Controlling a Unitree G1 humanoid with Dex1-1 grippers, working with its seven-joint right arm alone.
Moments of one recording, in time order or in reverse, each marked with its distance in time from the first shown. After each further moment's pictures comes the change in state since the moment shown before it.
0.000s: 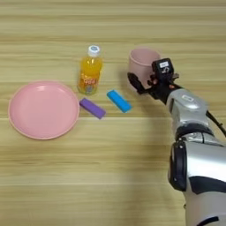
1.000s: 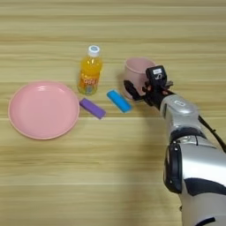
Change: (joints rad) arm 0.016 0.031 0.001 0.019 -0.030 0.021 -0.048
